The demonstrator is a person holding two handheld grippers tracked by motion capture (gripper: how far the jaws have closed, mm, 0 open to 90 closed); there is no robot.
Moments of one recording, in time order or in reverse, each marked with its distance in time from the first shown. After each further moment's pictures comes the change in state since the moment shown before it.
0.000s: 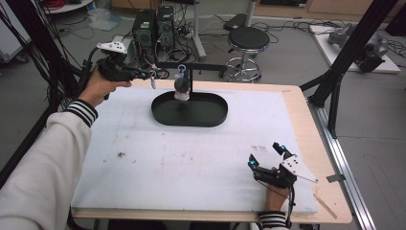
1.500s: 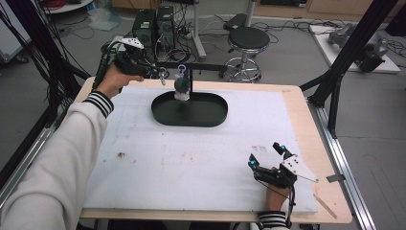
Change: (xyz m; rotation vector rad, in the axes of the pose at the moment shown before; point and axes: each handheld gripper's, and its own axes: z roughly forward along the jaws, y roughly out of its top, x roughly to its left) left arm 0.019 0.012 0.044 0.065 0.003 -0.029; right arm -0.001 0.000 0.000 -0.002 0.001 0.008
